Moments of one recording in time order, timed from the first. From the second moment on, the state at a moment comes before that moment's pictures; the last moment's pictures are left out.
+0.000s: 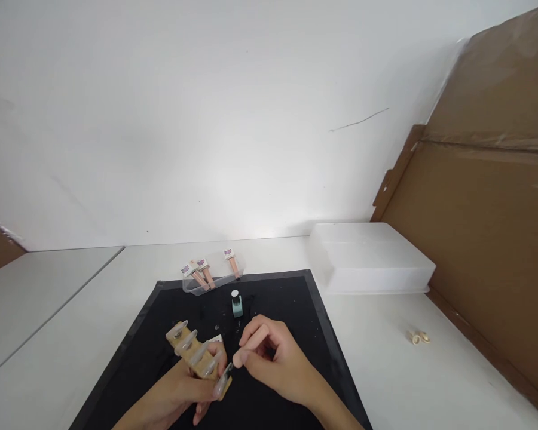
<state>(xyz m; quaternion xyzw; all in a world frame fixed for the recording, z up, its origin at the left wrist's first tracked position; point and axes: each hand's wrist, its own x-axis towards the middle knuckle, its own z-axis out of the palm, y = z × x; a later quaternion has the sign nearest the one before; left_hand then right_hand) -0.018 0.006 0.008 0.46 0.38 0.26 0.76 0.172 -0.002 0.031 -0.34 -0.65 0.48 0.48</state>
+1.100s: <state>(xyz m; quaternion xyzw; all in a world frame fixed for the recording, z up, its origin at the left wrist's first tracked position) -0.014 0.006 0.007 0.54 0.41 0.25 0.69 0.171 -0.005 0.037 -0.34 -0.69 0.47 0.44</state>
